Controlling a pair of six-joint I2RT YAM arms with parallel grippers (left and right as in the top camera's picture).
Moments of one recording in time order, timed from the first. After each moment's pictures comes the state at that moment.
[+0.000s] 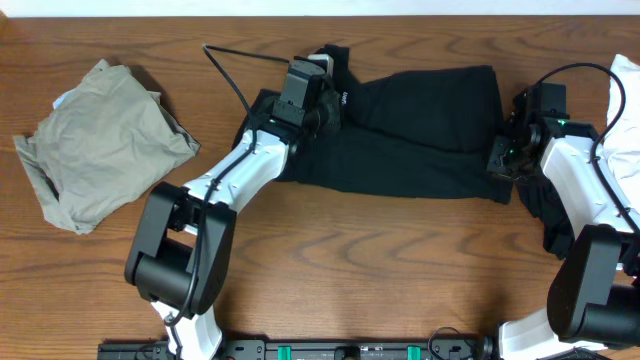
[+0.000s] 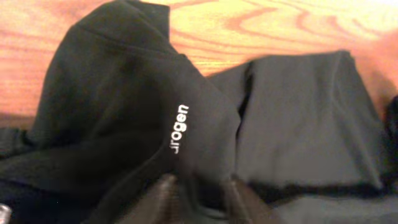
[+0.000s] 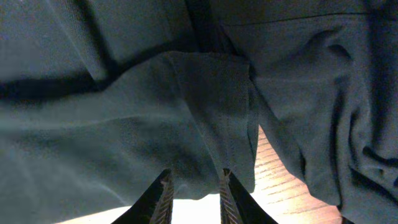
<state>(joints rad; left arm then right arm) -0.43 1.92 1.27 -0.07 0.13 -0.40 -0.13 1.71 1.16 -0.79 0.04 0.23</state>
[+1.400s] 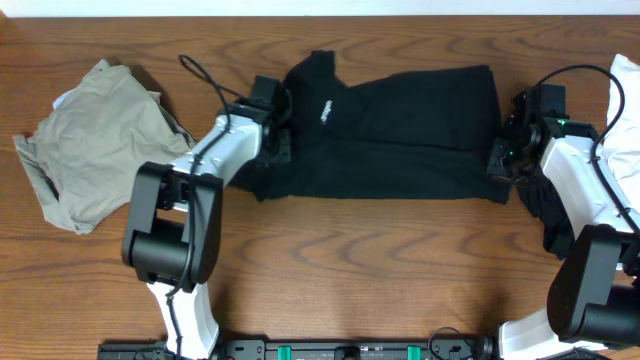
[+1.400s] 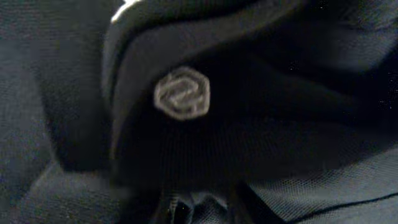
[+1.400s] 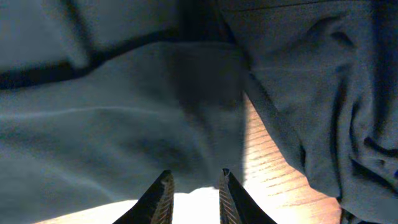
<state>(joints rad) -0.25 2.02 1.32 -0.71 -0.01 -0.34 -0.13 1.71 1.16 -0.81 0.04 0.23</state>
